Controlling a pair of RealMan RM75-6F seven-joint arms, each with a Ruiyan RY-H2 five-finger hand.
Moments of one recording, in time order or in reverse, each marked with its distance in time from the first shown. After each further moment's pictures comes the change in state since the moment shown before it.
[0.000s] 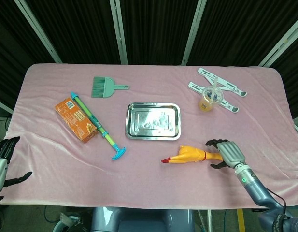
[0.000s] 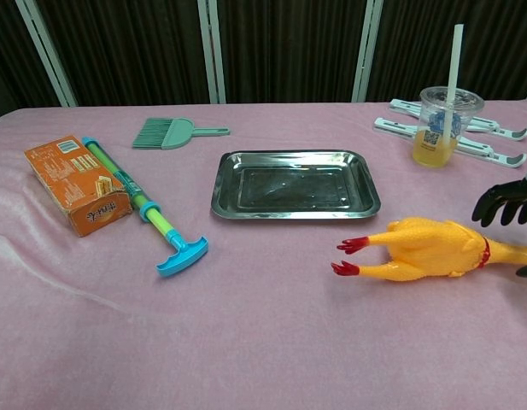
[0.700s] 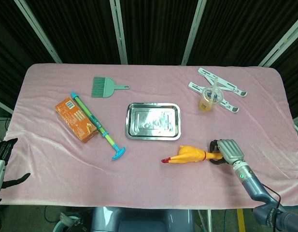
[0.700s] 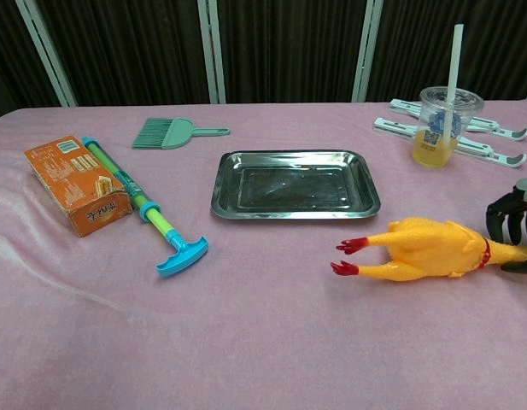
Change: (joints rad) left arm 0.012 0.002 0.006 0.009 -0.009 0.004 -0.015; right arm 0.023 -0.112 -0.014 0.180 -0.008 0.002 0.088
